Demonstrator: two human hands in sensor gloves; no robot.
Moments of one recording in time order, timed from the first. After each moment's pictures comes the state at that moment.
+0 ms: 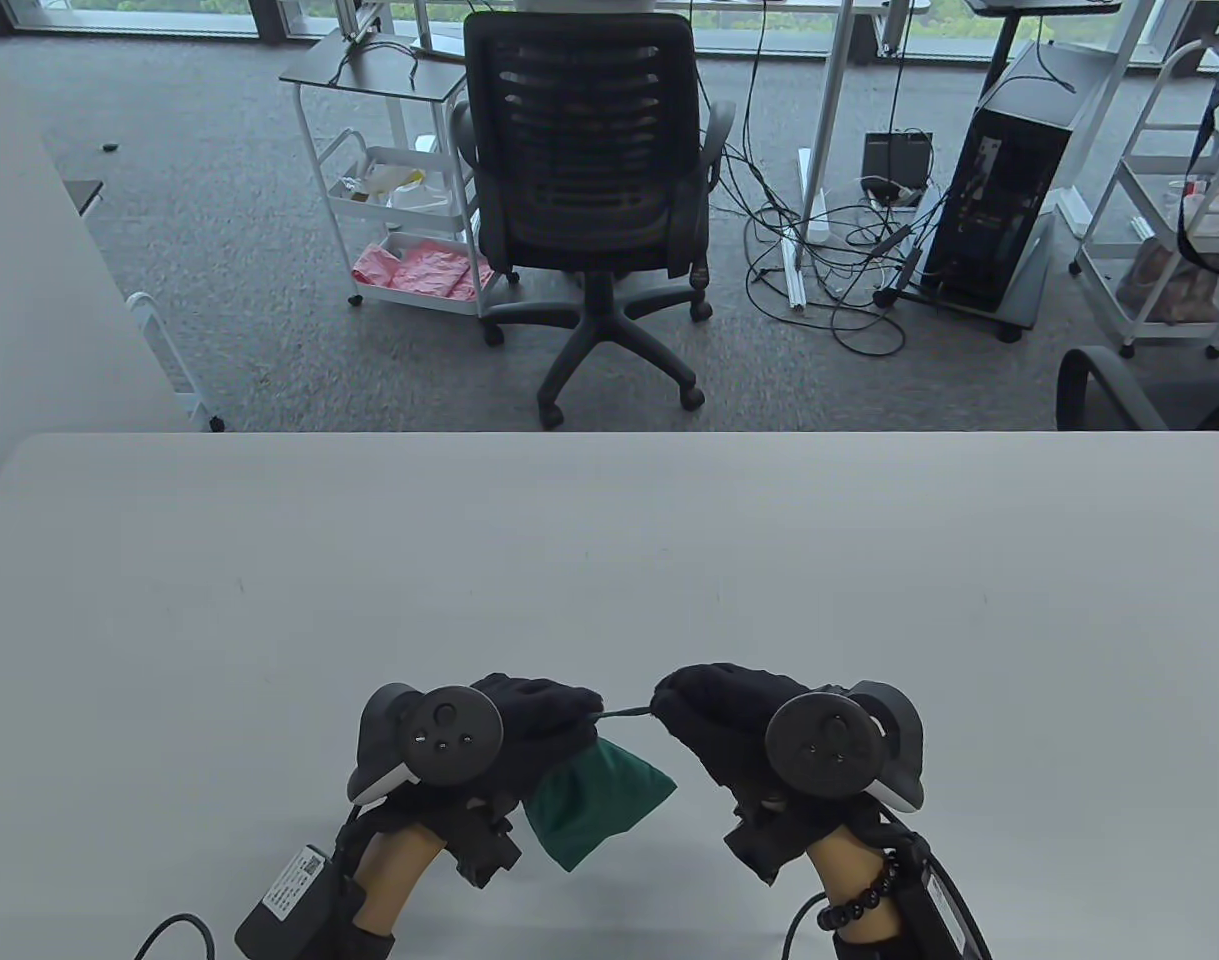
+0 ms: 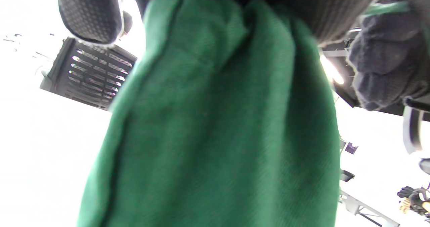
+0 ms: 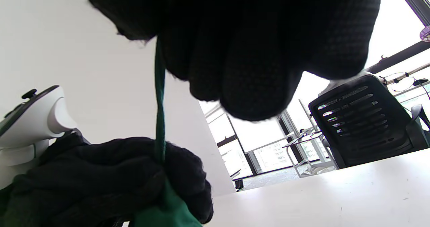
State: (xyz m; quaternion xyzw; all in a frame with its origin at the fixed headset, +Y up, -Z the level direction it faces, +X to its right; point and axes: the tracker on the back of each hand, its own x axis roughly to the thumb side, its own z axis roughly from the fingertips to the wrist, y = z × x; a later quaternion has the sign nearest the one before) left_hand -0.161 -0.655 -0.322 0.05 -0.29 0.24 0.93; right_hand 0.105 -0.603 -0.297 0.27 -0.17 0.90 0.30
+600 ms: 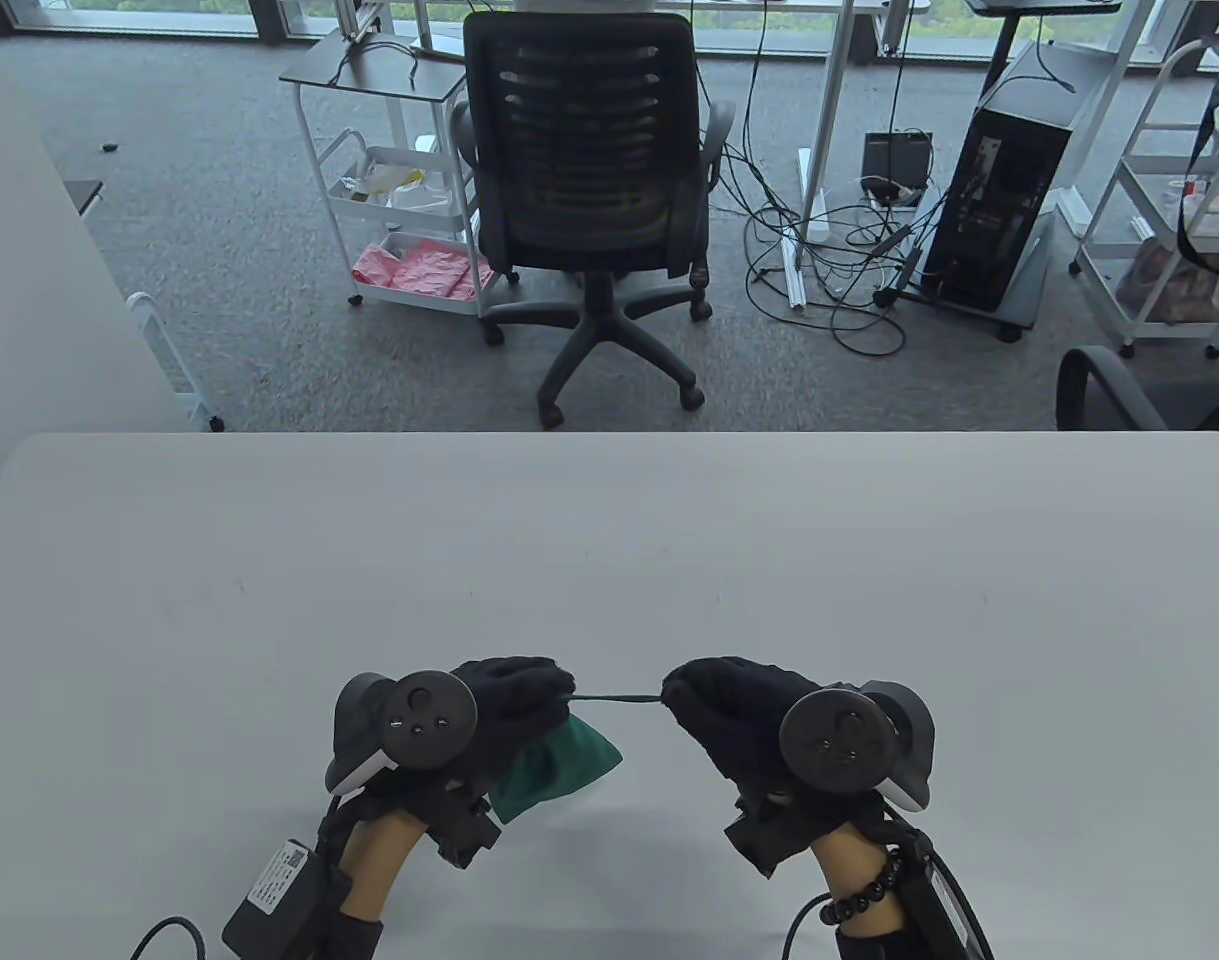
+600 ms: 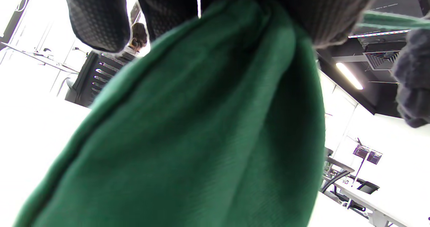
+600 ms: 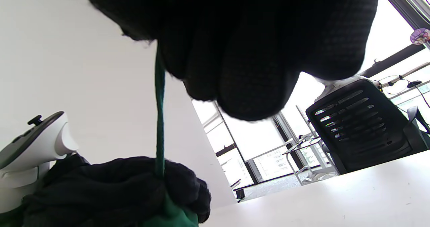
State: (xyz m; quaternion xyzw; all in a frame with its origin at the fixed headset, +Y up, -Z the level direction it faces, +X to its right) left_hand -0.180 -0.655 -0.333 0.06 -0.25 0.24 0.94; right_hand 0.112 -0.603 -0.299 0.26 -0.18 0.89 0.32
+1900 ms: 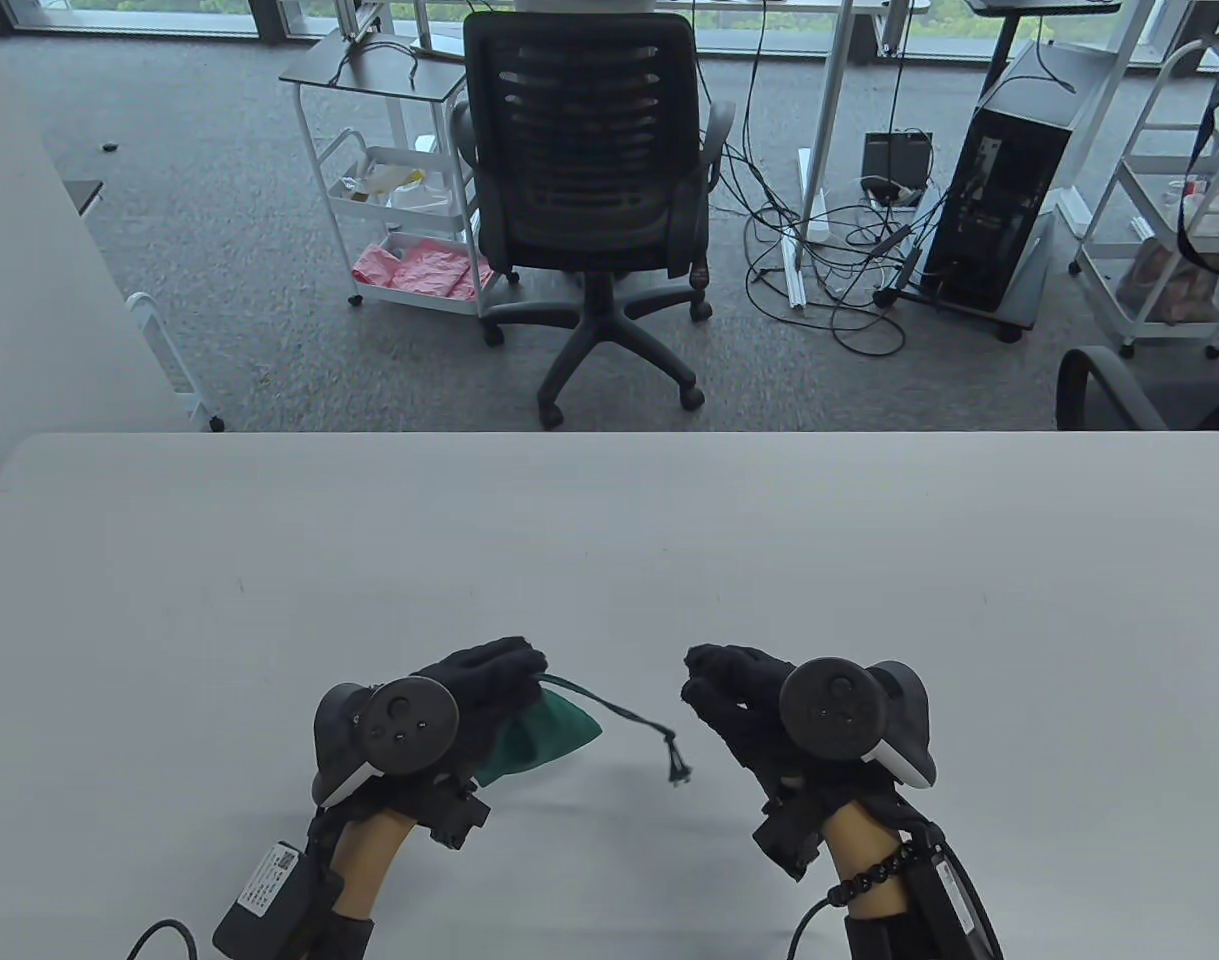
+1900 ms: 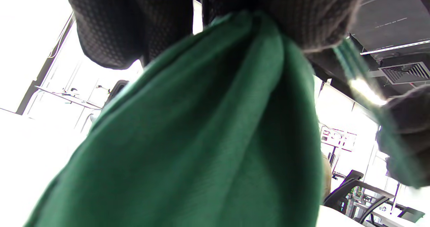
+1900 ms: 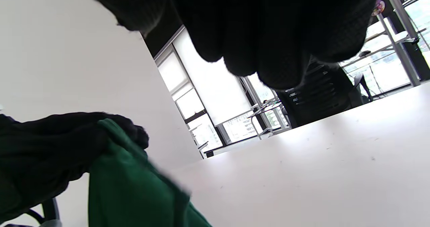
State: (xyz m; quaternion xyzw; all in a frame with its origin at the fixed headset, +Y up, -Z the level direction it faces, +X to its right) left_hand -0.194 -0.652 -0.331 0.13 -0.20 0.22 0.95; right_hand 0.130 -0.636 -0.324 0.20 -0.09 0.94 0.28
